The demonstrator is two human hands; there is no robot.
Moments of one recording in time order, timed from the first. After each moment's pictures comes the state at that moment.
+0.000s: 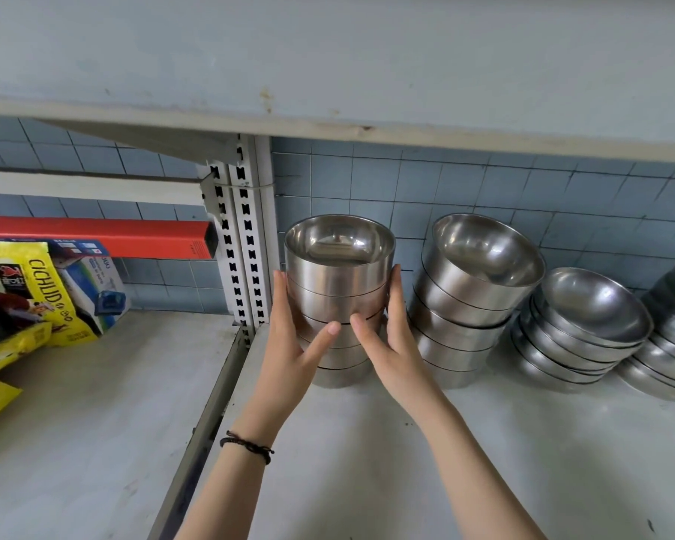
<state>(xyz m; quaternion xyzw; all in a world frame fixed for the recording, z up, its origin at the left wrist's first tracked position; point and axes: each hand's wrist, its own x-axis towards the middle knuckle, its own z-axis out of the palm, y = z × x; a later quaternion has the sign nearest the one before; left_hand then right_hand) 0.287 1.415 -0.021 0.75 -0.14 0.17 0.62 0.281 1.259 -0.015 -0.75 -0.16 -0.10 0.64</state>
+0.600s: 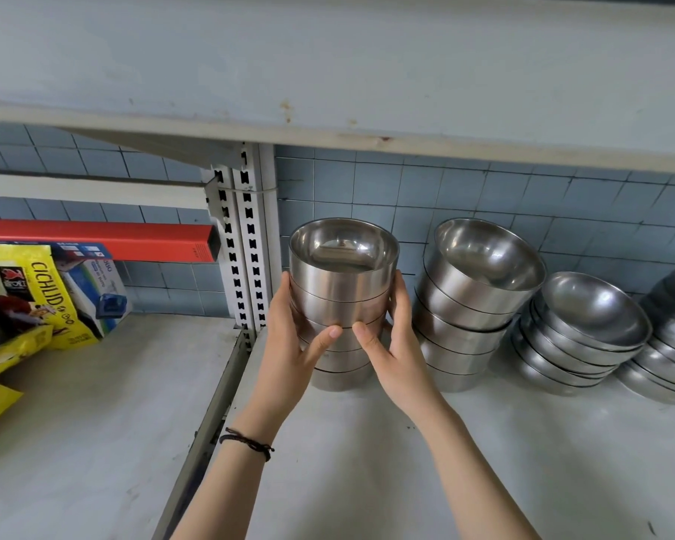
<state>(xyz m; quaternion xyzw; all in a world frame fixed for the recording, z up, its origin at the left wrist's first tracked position) 0.291 1.421 -0.020 0.75 -0.16 0.18 0.62 0.280 1.261 -0.013 -0.77 -0.14 -0.14 0.61</state>
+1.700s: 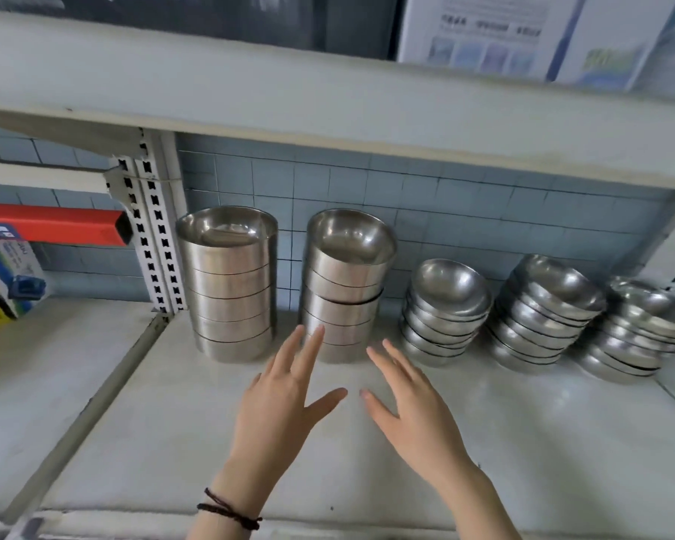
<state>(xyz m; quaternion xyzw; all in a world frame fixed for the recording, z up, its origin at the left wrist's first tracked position) 0.179 1.286 -0.033 0.93 -0.15 0.22 0.24 0.161 1.094 -0.033 -0.96 -0.09 -0.13 0.25</state>
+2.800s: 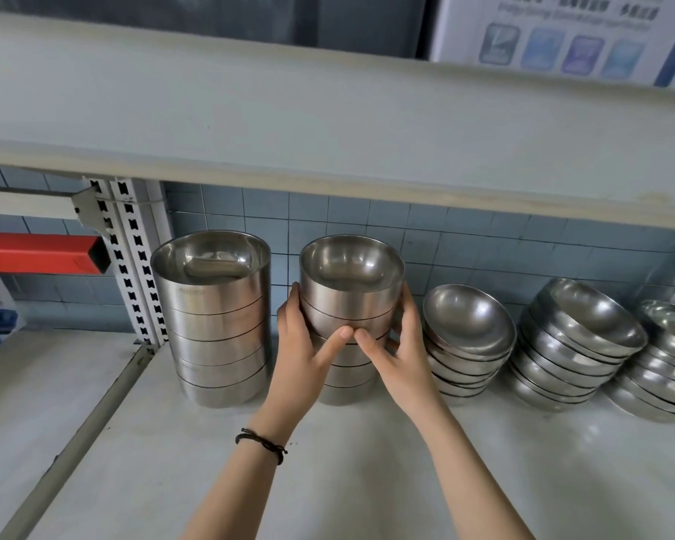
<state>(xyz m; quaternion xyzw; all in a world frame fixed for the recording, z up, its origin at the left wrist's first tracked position) 0.294 1.254 -0.011 0.77 -0.13 0.20 0.59 0.272 1.108 0.000 -0.76 -0.10 -0.19 0.61</state>
